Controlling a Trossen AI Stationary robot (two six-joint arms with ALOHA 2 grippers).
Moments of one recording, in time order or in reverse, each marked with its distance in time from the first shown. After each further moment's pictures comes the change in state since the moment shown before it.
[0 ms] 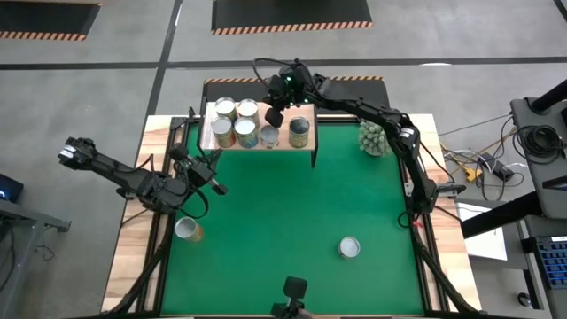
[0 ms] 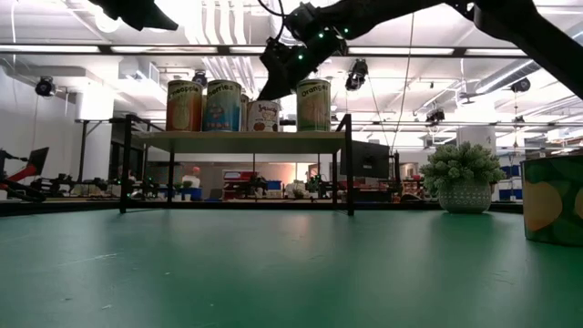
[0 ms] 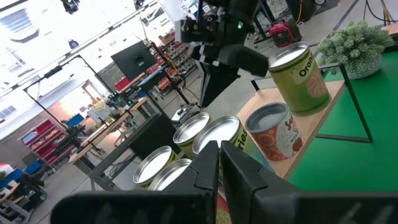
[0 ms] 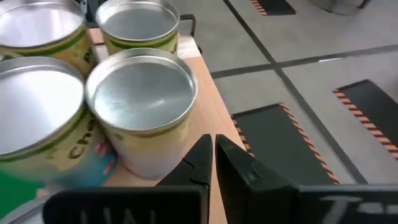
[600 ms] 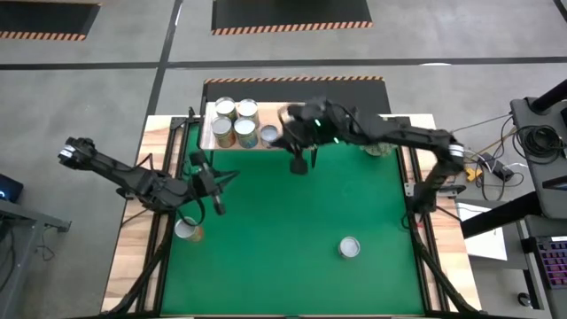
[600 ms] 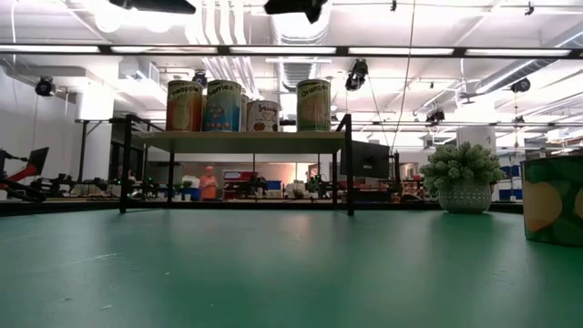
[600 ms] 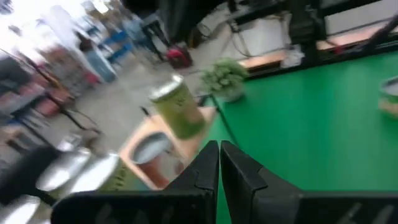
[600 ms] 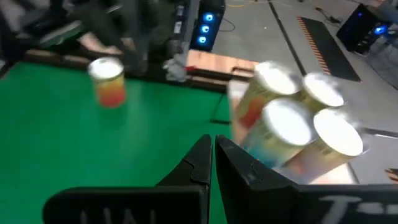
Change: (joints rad) left arm -0.002 0.015 0.062 -0.099 0.474 -0.138; right arm 0.328 -0.433 -0.373 0.001 0.013 -0.065
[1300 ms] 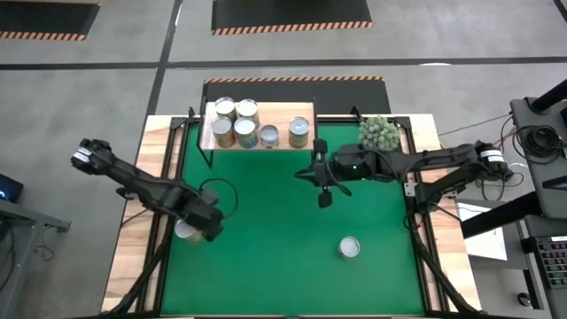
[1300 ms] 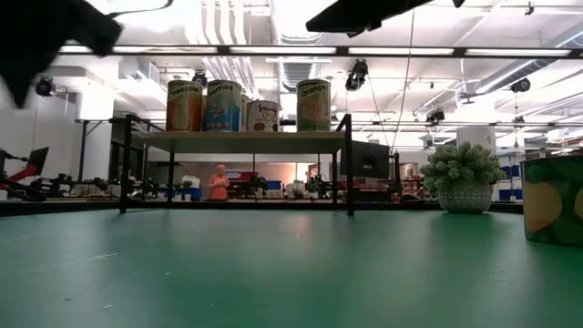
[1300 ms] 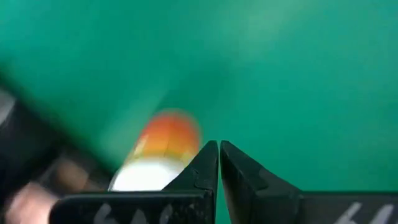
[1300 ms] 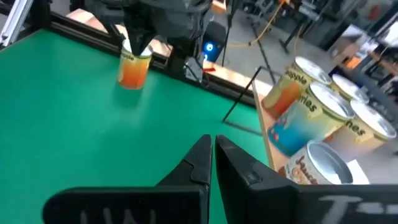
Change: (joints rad) left arm -0.032 0.360 0.262 -1.080 0.881 -1.454; right arm 0.165 -0.353 -0.753 0.561 0.128 -0.116
